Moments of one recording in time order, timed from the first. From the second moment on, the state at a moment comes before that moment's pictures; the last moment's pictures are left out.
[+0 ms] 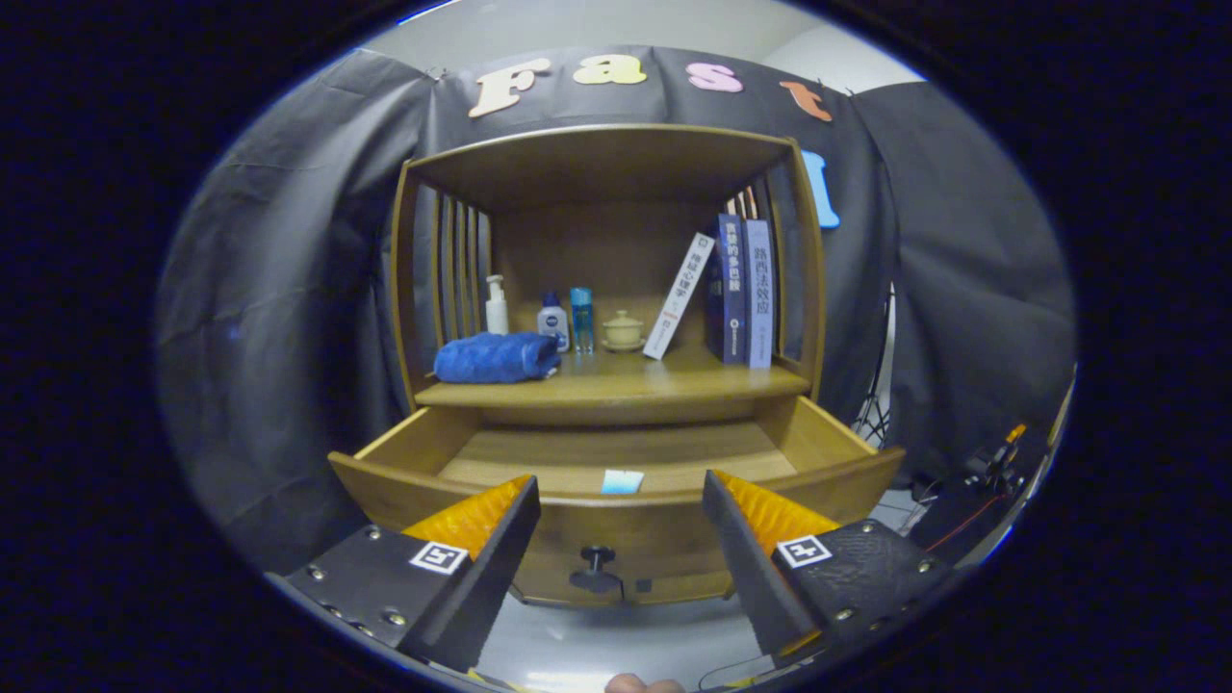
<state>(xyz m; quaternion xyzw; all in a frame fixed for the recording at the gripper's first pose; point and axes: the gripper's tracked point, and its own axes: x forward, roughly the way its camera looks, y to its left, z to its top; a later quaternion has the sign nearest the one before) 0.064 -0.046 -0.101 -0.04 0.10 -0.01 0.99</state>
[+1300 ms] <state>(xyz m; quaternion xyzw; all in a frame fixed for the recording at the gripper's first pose) 0.192 -0.027 -0.236 -0.07 0.49 -0.03 0.87</state>
